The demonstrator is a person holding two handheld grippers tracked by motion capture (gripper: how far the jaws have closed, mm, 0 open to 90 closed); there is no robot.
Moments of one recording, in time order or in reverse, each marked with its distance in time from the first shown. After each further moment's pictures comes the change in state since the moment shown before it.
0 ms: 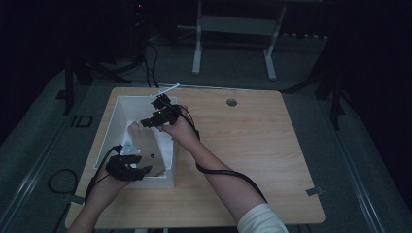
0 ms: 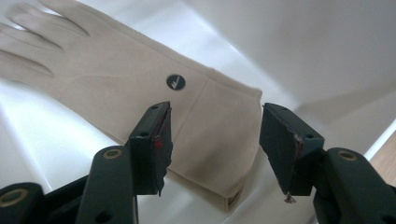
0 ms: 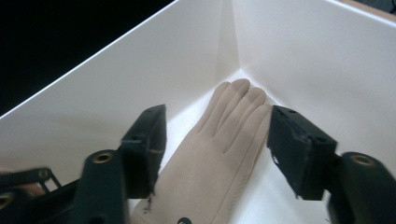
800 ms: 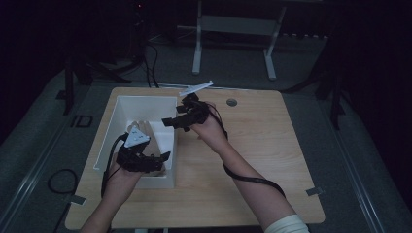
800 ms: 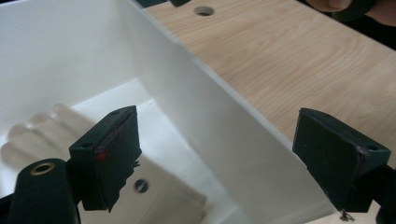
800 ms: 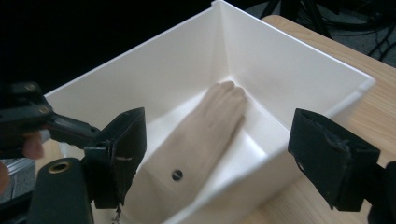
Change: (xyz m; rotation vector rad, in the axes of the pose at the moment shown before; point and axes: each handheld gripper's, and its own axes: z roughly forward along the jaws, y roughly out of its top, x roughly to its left) left arm -0.046 0.058 -0.032 -0.237 -0.006 -0.032; right arm -0.016 -0.026 -0.090 -0.103 0.024 -0.066
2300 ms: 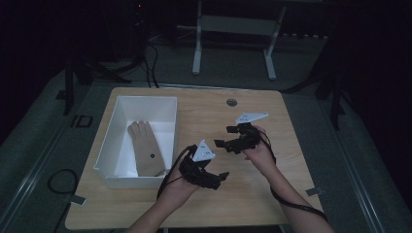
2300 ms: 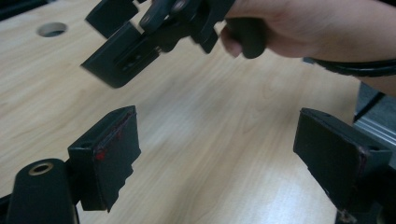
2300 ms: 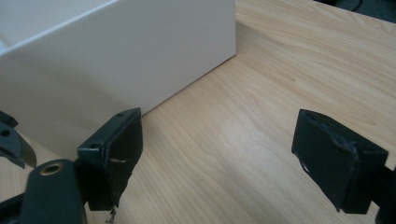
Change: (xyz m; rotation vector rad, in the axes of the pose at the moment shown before) left arm -0.118 0.019 0.083 0.016 -0.307 0.177; right arm -0.057 -0.133 -0.087 -0.025 -0.122 0.029
